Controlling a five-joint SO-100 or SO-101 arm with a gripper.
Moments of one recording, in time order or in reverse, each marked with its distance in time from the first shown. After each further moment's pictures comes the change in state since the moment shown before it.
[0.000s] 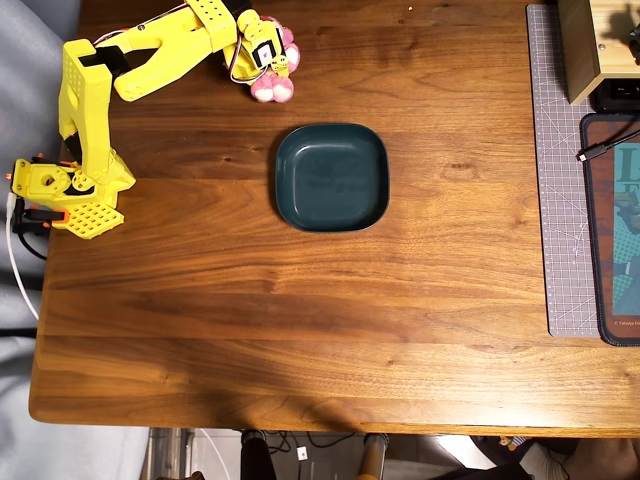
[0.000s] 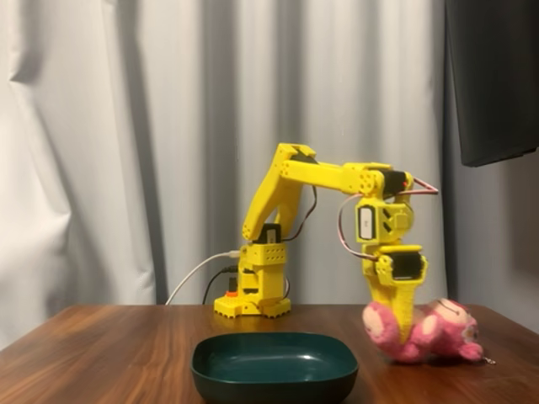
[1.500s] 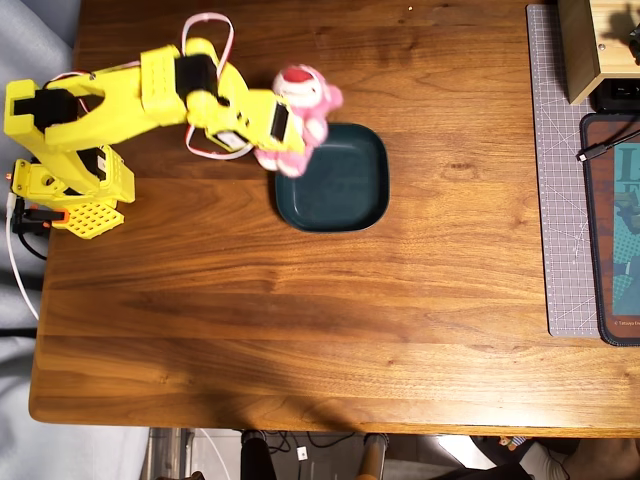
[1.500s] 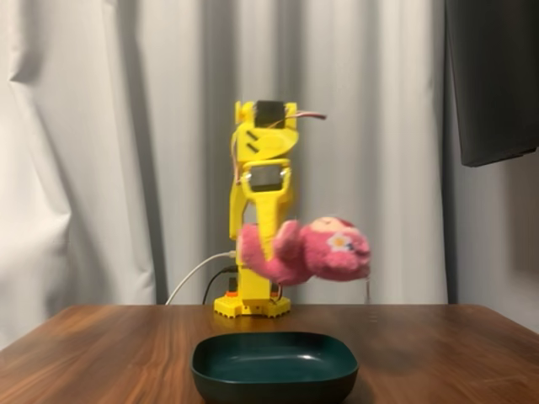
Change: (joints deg) arm -29.6 29.0 14.9 -8.4 -3.4
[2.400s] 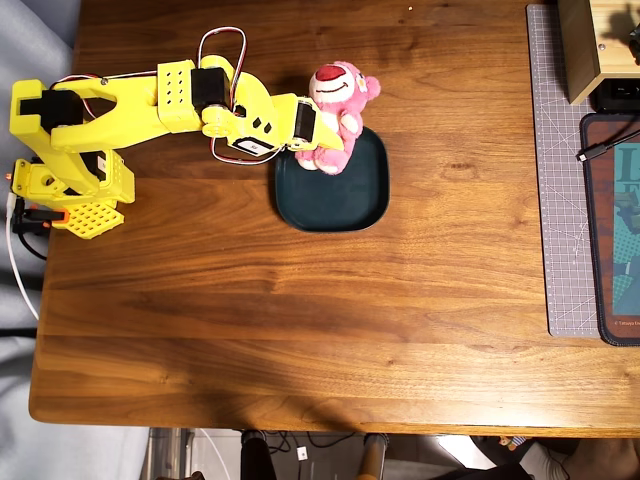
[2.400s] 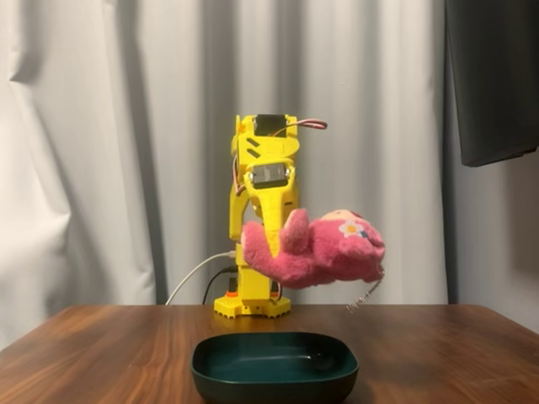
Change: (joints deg) arm 1.5 -3.6 1.9 -14.8 -1.5
